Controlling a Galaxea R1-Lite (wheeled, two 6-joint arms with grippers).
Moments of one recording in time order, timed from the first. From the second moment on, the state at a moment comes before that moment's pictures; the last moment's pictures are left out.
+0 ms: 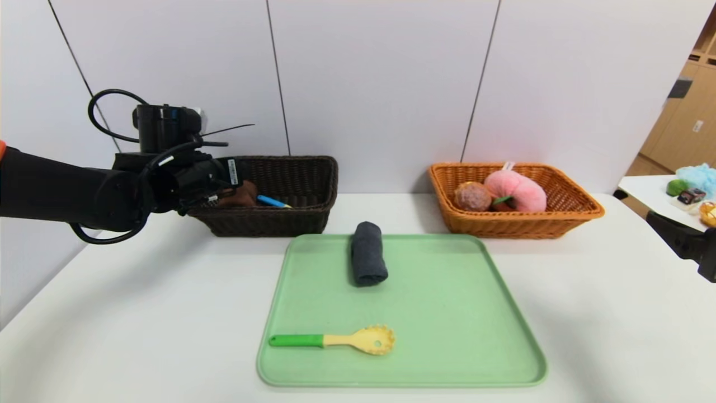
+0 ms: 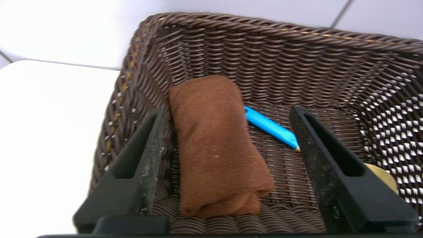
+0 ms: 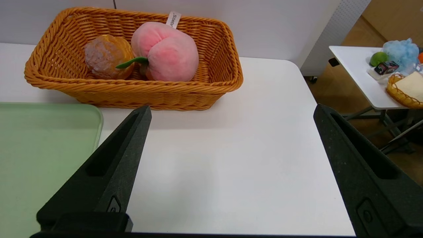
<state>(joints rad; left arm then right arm) -0.19 1.89 -1.21 -0.40 0.22 -0.17 -0.02 1.08 -0.48 -0.48 -0.14 -0.14</state>
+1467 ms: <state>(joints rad) -0.76 1.87 -1.12 -0.20 0.30 -0.23 -0.02 1.07 -0.44 -0.48 -0.15 -0.08</state>
